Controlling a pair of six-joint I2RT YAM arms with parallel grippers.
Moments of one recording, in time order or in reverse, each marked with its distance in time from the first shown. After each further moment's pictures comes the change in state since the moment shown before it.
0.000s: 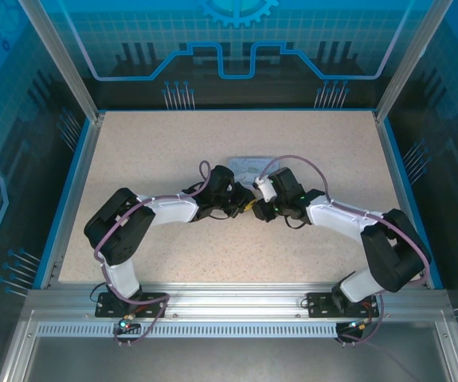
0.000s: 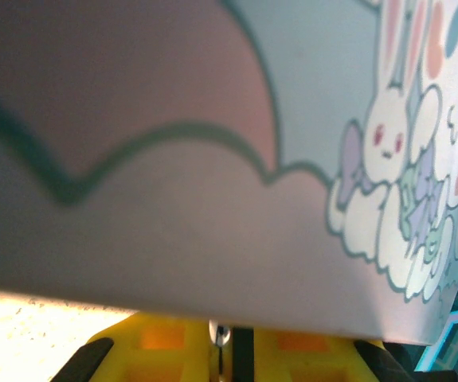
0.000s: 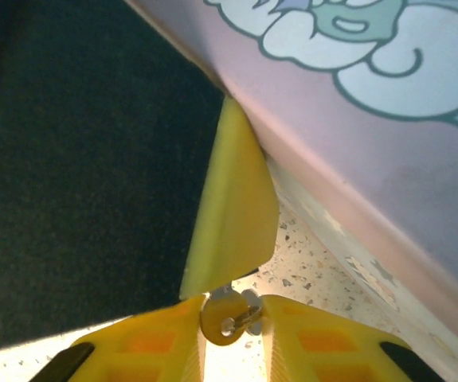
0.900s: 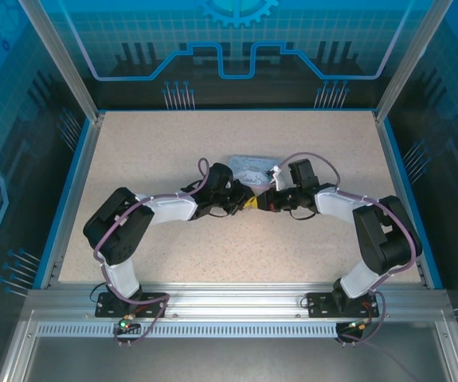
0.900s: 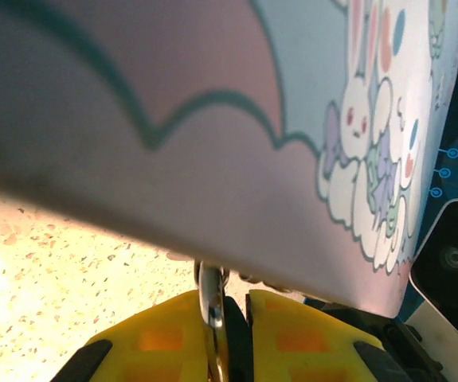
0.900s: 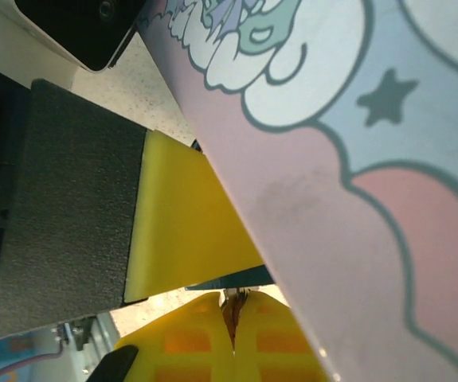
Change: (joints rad) left arm 0.014 -0.001 0.007 0.010 0.006 0.024; right arm -0.224 0.112 -0.004 0.143 -0.610 0.338
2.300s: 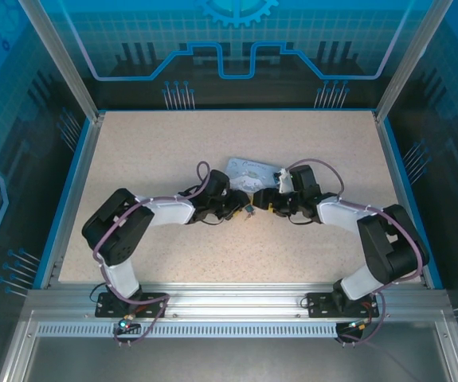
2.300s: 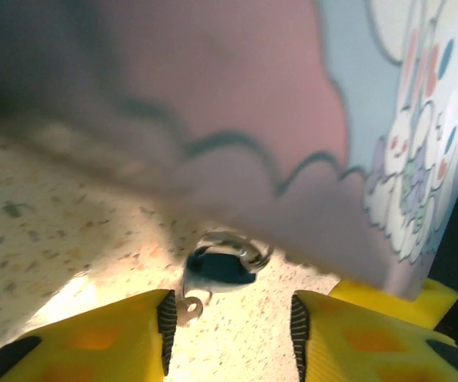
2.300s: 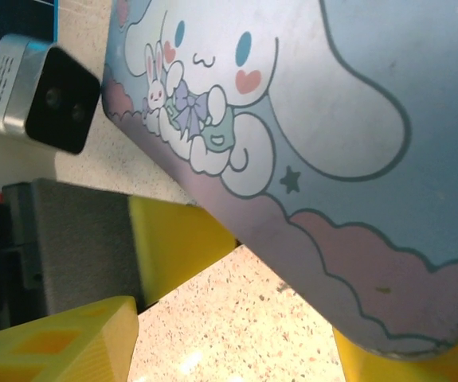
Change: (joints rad) left arm 0.006 -0.017 -0.075 -0.069 -0.055 0.192; right arm 0.032 -0.068 -0.106 0.133 0.204 0.264
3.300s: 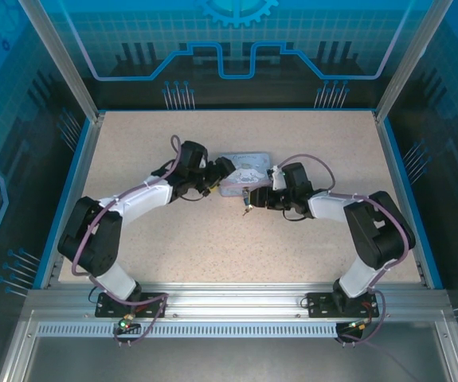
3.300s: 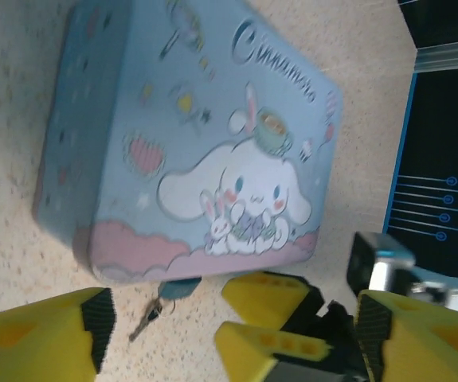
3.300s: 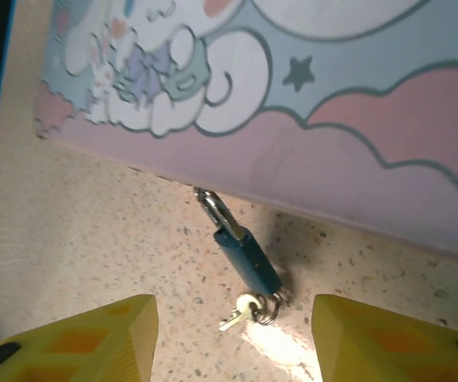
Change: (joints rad) left arm 0.208 -0.143 0.192 -0.283 0.012 0.174; right arm 0.030 0.145 0.065 0.075 0.098 -0.162
